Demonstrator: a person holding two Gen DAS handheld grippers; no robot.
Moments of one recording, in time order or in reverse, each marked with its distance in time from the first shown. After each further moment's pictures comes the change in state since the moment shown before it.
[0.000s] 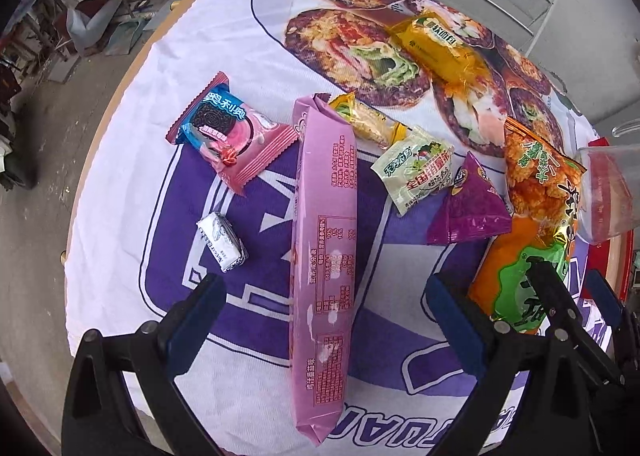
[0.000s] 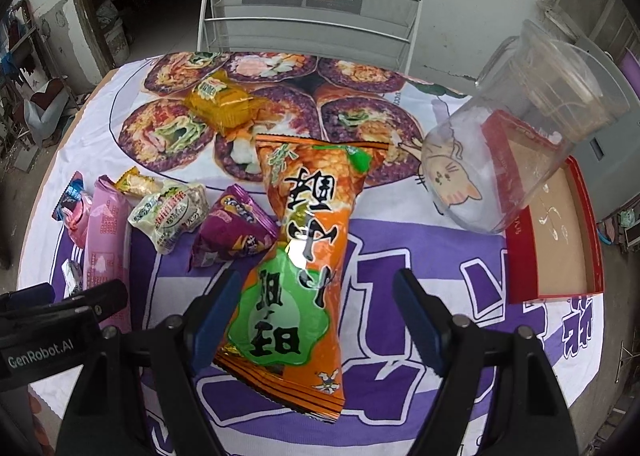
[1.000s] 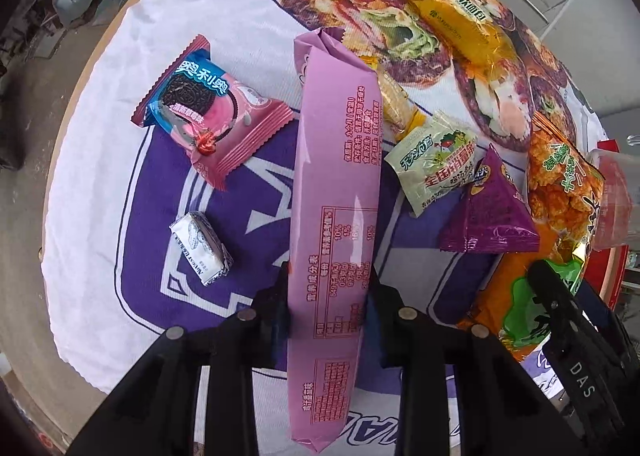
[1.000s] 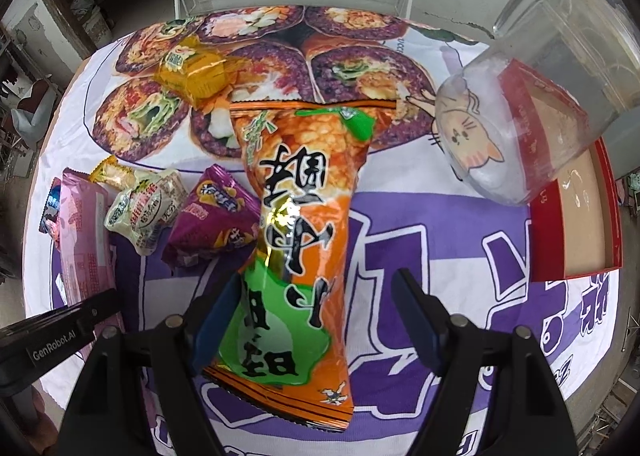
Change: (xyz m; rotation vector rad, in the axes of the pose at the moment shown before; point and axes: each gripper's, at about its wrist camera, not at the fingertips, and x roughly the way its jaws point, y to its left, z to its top) left arm 0.021 0.016 0.025 -0.024 0.115 -0.048; right arm 0.038 -0.011 0.018 0.081 0.187 0.046
